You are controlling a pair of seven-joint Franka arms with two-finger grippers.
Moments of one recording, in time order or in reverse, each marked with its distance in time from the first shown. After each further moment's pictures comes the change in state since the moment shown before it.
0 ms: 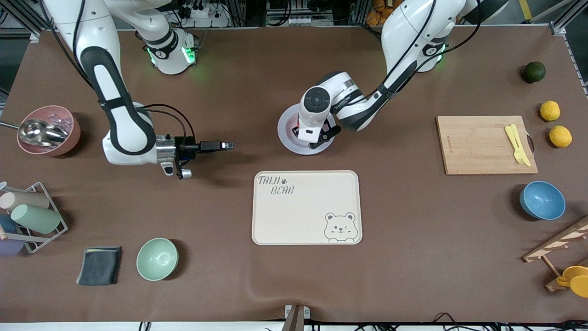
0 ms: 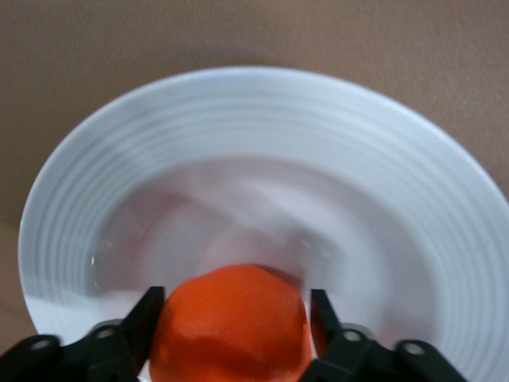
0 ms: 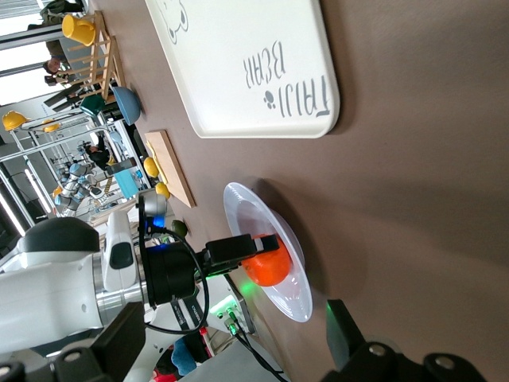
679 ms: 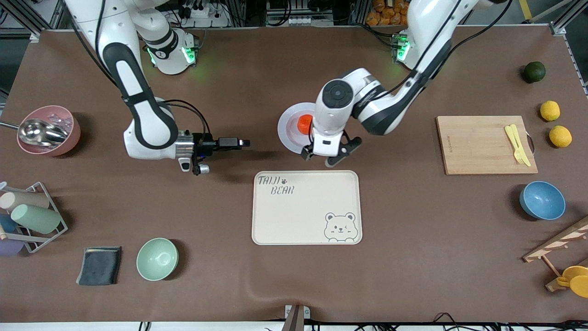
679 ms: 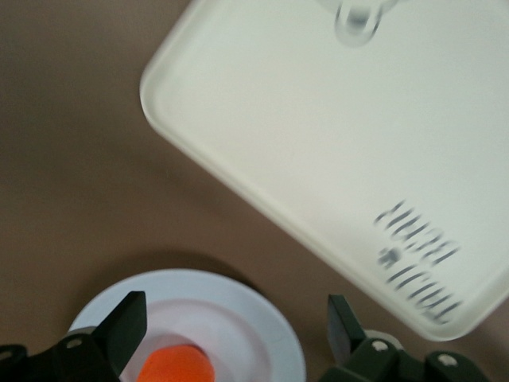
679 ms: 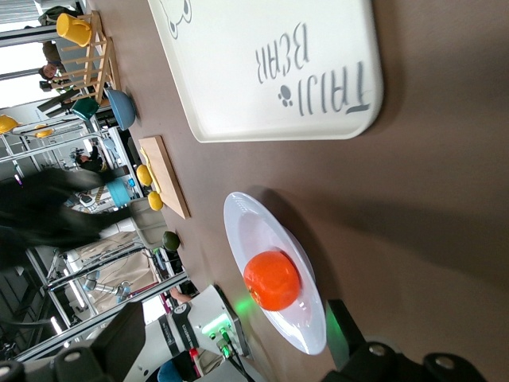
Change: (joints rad) left arm 0.125 -0.195 0.020 0.158 0.075 -0.137 0.009; right arm 0.134 0.001 0.001 -0.014 0.123 0.124 -0.030
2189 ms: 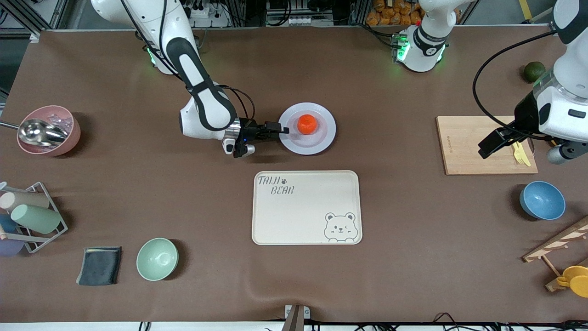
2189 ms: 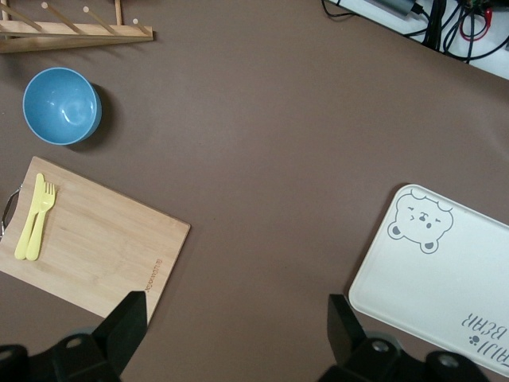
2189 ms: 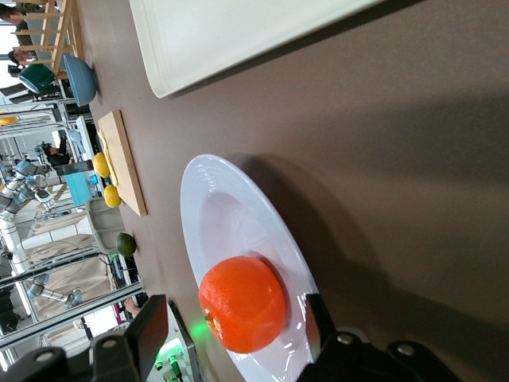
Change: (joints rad) left arm 0.553 -0.344 0.004 0.305 -0.130 -0.574 0.939; right arm 0.308 0.079 0.002 -0.019 0.298 0.236 -0.195
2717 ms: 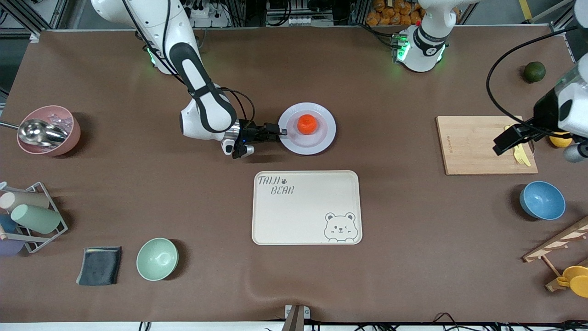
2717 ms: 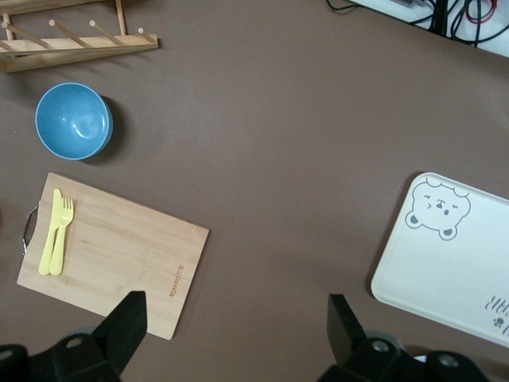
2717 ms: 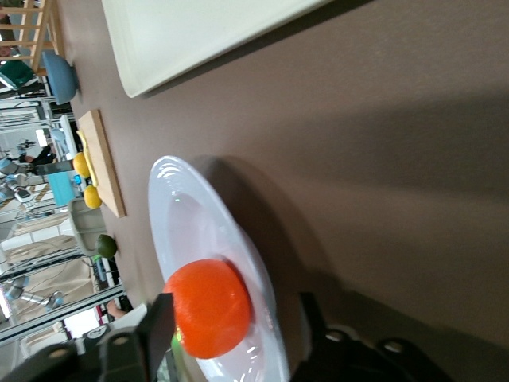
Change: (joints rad) left arm -0.180 -0.027 0.285 0.001 -0.071 -0.018 0.191; right arm 0.006 0.030 -0.002 -0.003 0.011 0.030 -0.038
